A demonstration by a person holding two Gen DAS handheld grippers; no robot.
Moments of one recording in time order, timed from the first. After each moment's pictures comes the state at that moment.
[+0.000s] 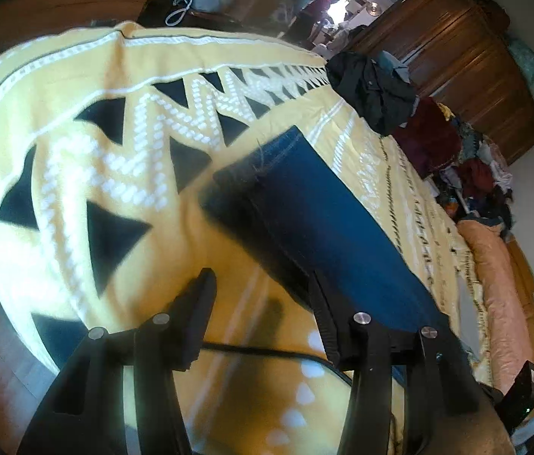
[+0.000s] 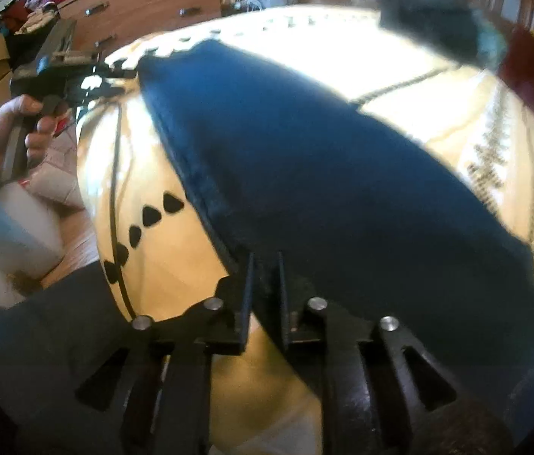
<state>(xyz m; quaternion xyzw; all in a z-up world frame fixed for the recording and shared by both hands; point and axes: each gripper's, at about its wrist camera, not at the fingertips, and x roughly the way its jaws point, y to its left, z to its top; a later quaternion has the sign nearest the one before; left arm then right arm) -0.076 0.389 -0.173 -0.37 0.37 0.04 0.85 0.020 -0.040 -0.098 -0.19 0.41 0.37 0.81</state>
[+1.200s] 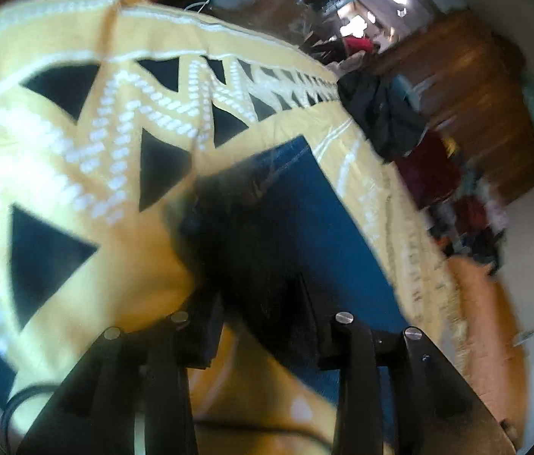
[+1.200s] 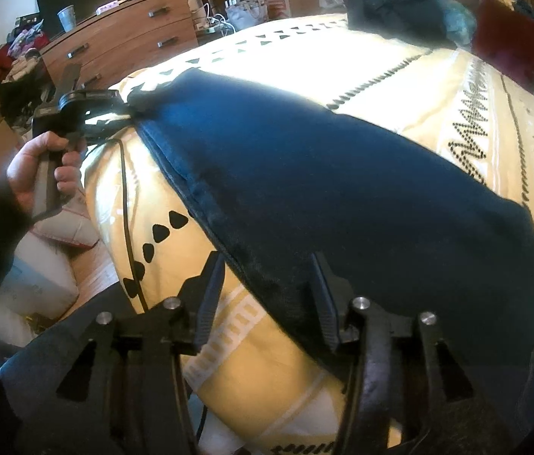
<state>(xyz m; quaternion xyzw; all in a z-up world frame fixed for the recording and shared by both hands) -0.034 0.397 -0.205 -0.46 0.32 0.05 0.83 0.018 -0.051 -0.105 -0.12 0.44 0.35 0.82</state>
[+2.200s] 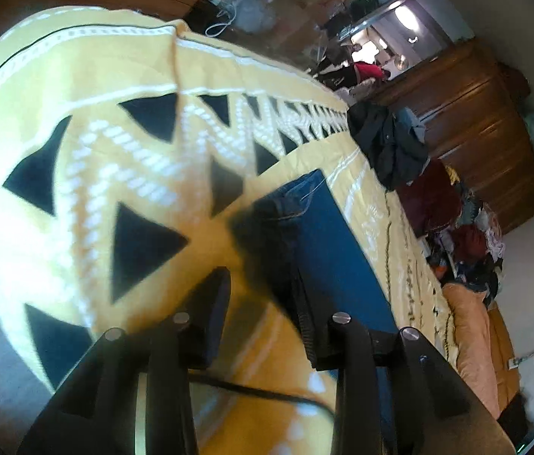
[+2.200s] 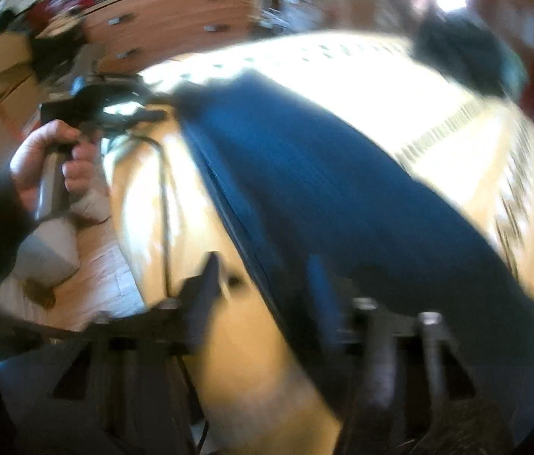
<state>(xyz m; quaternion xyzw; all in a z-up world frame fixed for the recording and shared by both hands) -0.079 0.412 -0.192 -0.46 0.31 0.09 0.83 0.027 0.054 -0.084 -0.21 0.38 0.45 0.78</state>
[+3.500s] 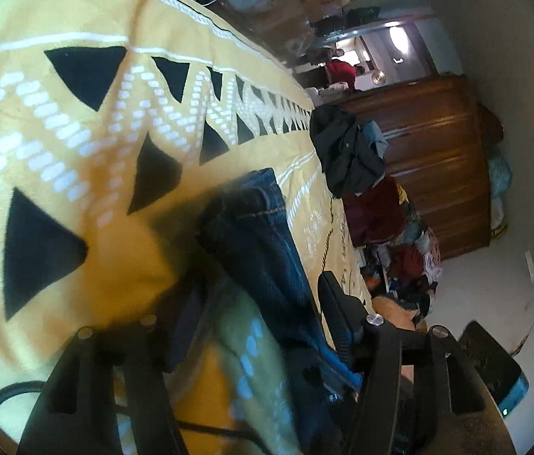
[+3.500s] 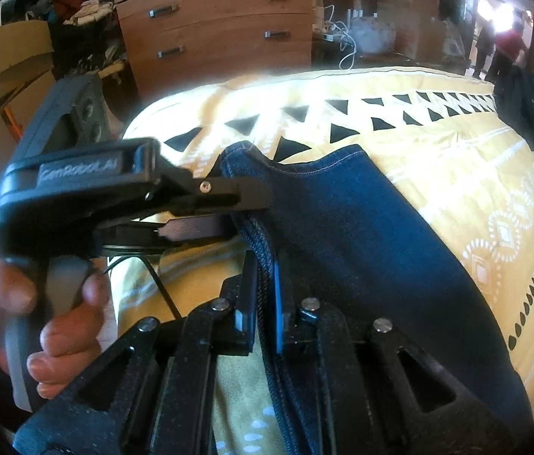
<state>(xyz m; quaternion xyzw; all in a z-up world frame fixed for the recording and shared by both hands) -0.031 0.418 -0.199 -0.57 0.26 0.00 0.78 0.071 0.208 -0.092 -0.21 0.38 0.50 0.75</state>
